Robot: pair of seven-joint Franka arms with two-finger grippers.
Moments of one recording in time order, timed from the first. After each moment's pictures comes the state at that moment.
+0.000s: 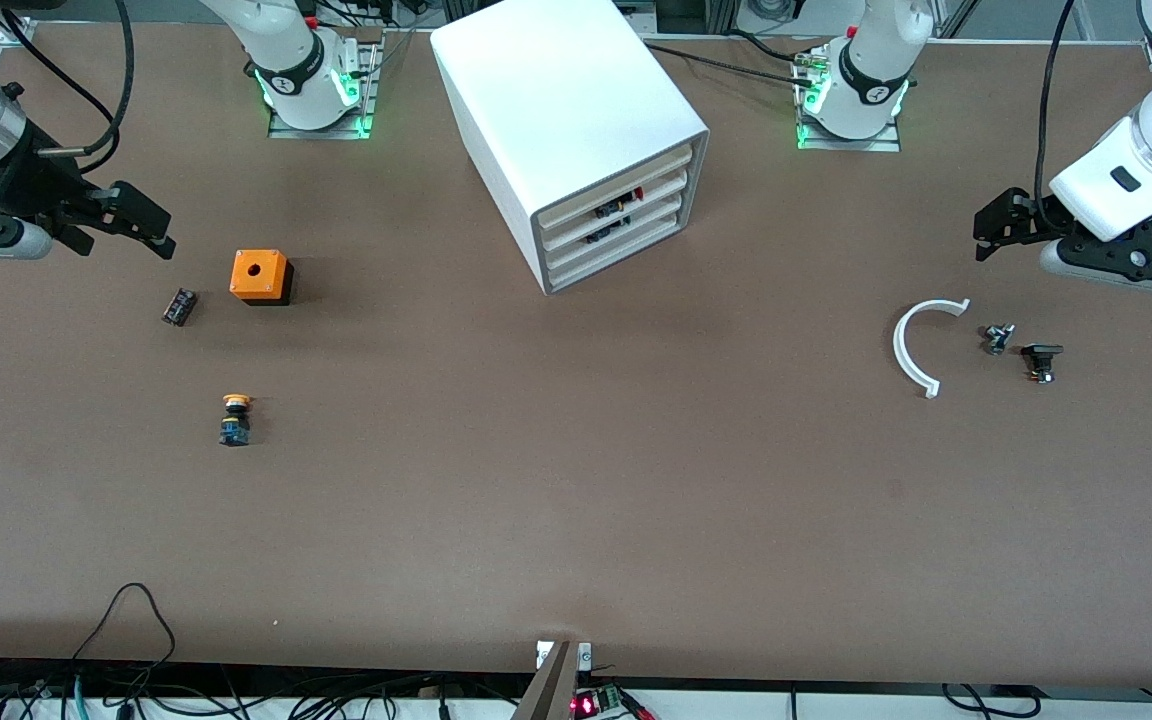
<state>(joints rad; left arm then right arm) -0.07 -0.01 -0.01 -1.68 0.05 1.64 0.13 0.00 -0.07 0.09 -1.74 0.04 1.74 0.14</state>
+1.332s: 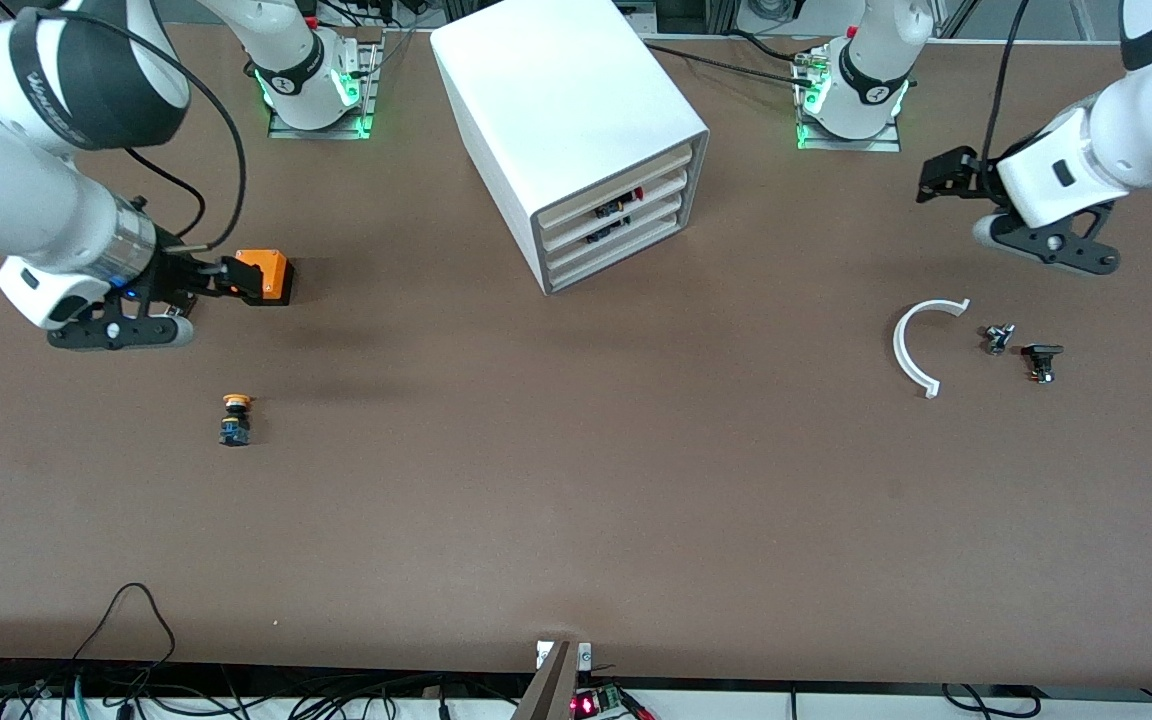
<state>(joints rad) -0.09 0.01 -0.02 -1.68 -0.18 1.35 0.13 0.09 0.20 0.10 -1.62 0.03 1.72 0.13</state>
